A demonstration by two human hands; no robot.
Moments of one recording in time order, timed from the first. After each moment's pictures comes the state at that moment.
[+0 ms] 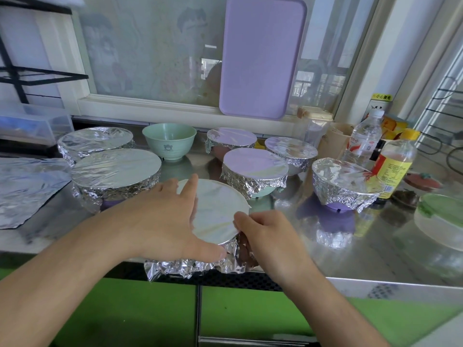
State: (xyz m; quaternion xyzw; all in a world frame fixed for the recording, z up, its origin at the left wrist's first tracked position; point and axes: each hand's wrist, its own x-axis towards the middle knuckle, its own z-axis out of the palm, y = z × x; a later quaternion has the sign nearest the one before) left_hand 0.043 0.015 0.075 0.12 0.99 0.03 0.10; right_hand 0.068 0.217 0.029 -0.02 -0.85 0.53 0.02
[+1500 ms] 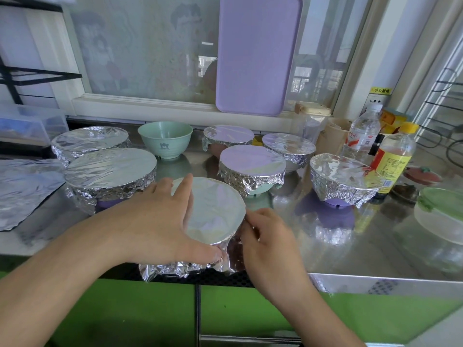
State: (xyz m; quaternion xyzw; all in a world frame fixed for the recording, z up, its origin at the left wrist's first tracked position) left_hand 0.047 0.016 0.072 0.11 0.99 0.04 0.10; right_hand 0.074 0.219 -0.002 0.07 -0.88 0.43 0.18
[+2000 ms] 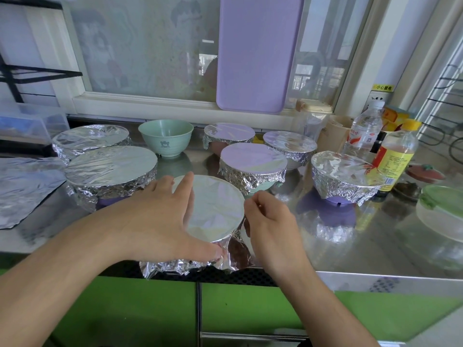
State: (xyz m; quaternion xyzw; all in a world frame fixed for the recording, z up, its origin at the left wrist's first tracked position) left_hand 0.048 0.016 0.074 0.11 0.99 0.05 0.11; right_hand 0.057 0.218 0.013 -0.02 -0.82 0.56 0.14
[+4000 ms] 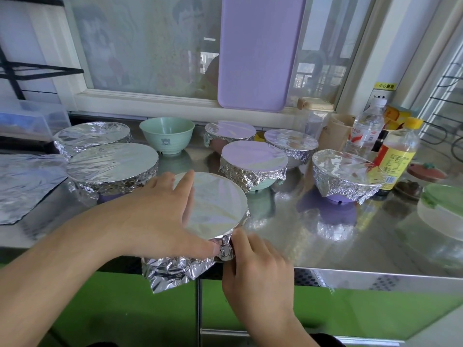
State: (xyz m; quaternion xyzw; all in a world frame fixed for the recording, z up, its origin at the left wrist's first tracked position) left_hand 0.044 0.013 0.069 0.12 0.99 0.05 0.10; right_hand 0.091 0.198 -0.049 0.10 -0.91 0.15 0.36
